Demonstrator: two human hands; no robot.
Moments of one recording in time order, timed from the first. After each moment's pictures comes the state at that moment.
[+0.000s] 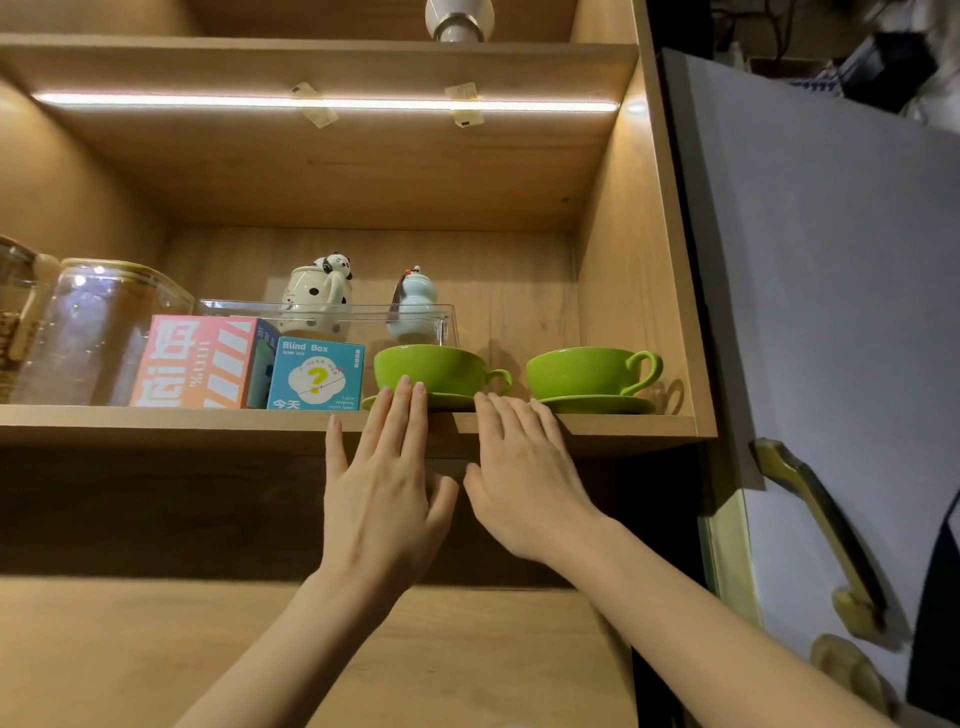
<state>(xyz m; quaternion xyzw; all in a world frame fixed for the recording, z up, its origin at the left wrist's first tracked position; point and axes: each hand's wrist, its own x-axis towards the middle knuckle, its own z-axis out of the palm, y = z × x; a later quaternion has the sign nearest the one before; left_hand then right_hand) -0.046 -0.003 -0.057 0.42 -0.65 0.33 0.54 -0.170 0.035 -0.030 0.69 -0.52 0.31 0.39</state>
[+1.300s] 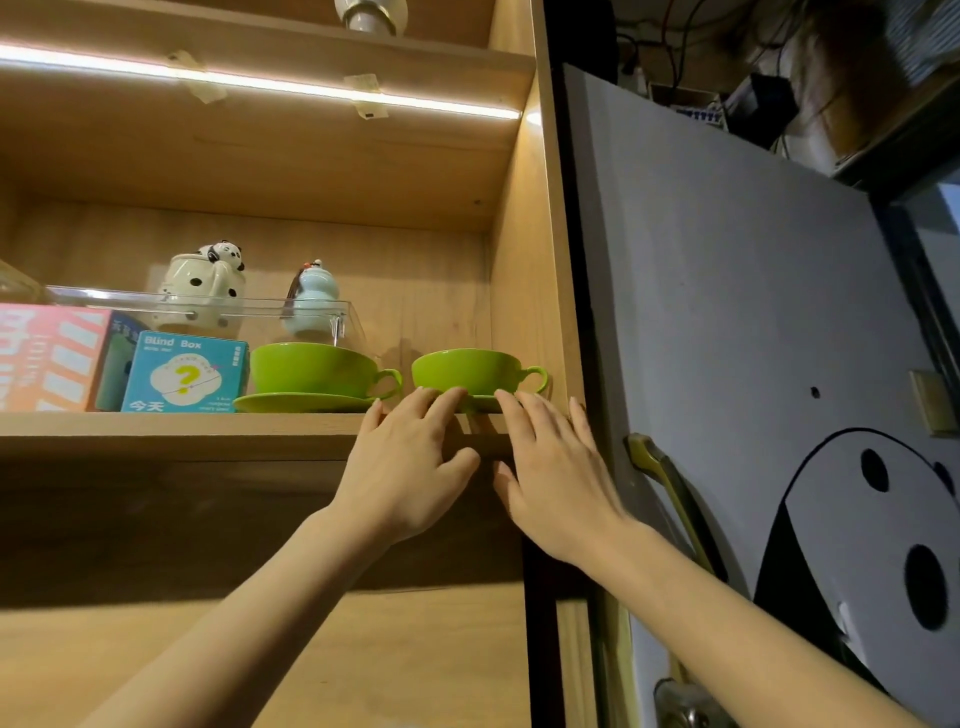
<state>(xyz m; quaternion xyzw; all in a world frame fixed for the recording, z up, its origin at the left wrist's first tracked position) -0.130 0.028 -0.020 0.31 -0.80 0.20 0.48 -0.276 0.066 -0.036 0.63 -0.55 0.34 0.43</state>
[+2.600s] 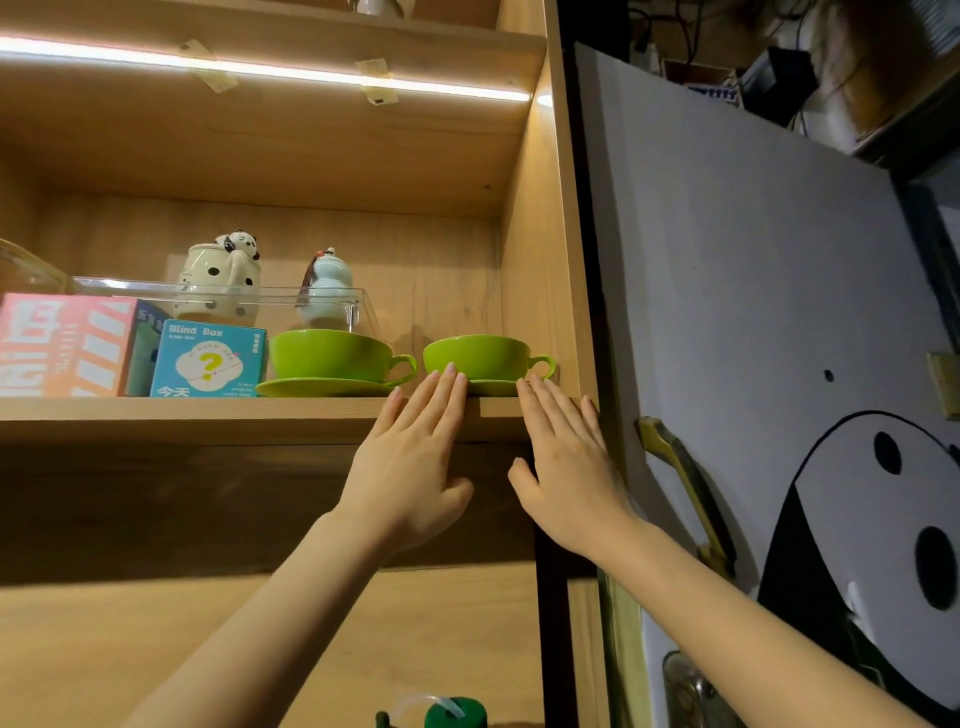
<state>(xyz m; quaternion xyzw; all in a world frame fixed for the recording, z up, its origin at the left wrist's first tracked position) -0.118 0.016 -0.037 0.31 -0.79 0.32 0.41 -0.276 0.060 -0.046 0.64 -0.56 0.37 0.38</state>
